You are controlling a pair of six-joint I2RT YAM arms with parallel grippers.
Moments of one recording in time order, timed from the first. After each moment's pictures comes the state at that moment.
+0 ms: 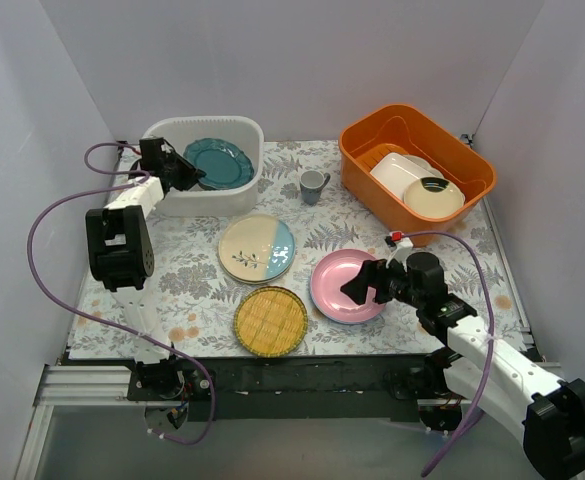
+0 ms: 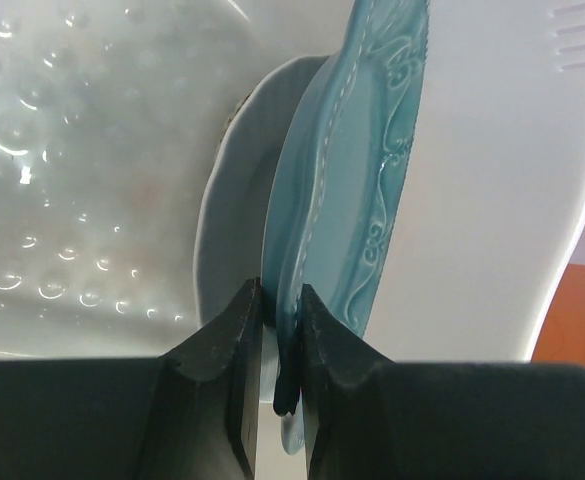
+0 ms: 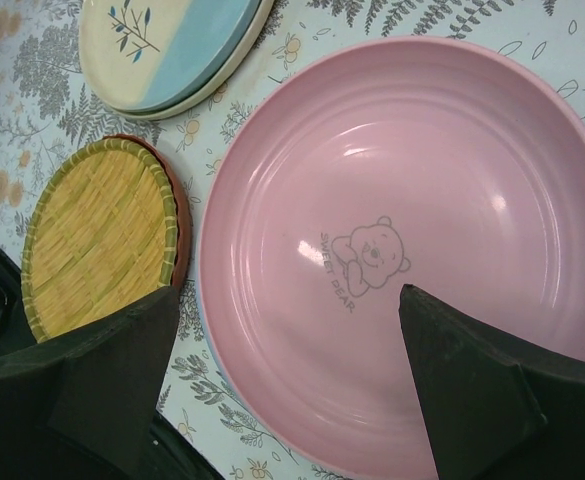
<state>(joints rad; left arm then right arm) 0.08 2.03 1.50 -0.11 0.27 -0.84 0.47 0.80 0.30 0.02 -0.33 0.43</state>
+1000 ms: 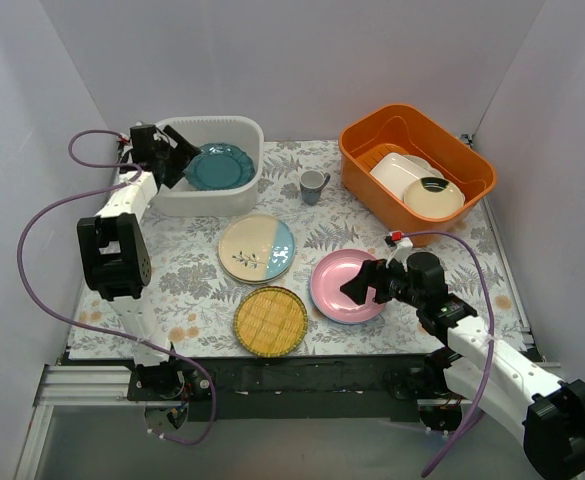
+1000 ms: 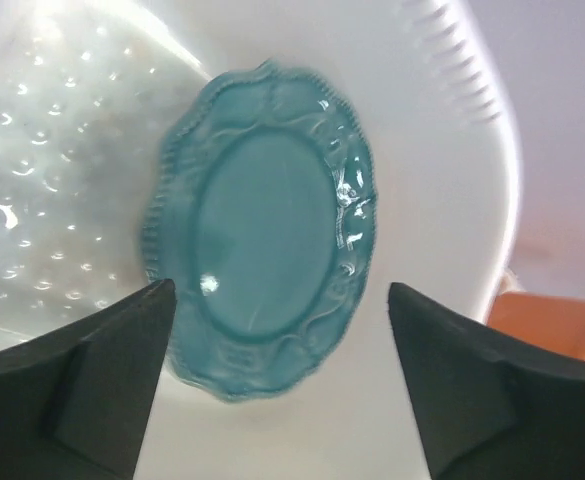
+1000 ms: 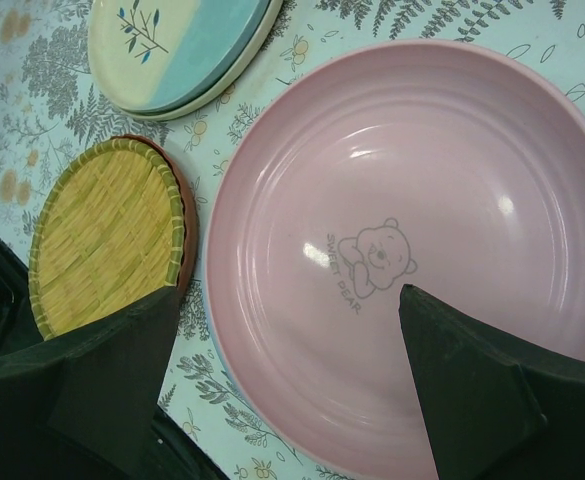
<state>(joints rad) 0.08 1.95 1.53 -0.18 0.17 -0.81 0.47 0.80 0.30 0.03 -0.34 0.43</state>
